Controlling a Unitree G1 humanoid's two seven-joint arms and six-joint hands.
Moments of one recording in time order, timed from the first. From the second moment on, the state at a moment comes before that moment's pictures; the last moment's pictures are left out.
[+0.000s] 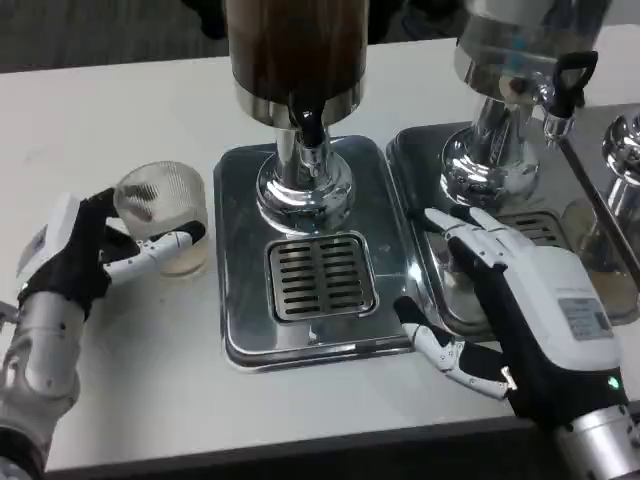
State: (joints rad) left arm -0.62 0.43 -0.13 1.31 0.36 -0.51 0.26; right arm 0.17 -0.32 0.24 -0.12 -0.78 -0.25 -0.30
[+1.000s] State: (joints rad) left arm -0.50 0.45 -0.14 1.28 0.39 -0.65 0.49; right arm 0.16 -0.32 0.24 -0.11 -0.74 -0.25 -0.28
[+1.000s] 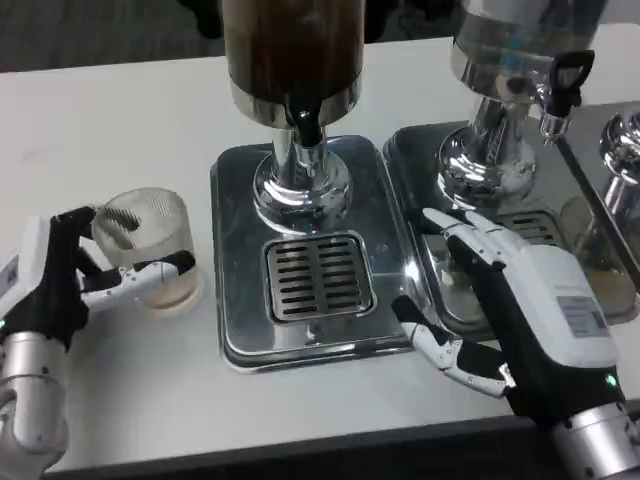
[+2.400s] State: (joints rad) left arm -0.58 0.38 -0.28 1.20 0.52 -0.74 0.42; right arm 0.18 -0.27 0.24 -0.11 -0.74 -0.27 -0.33
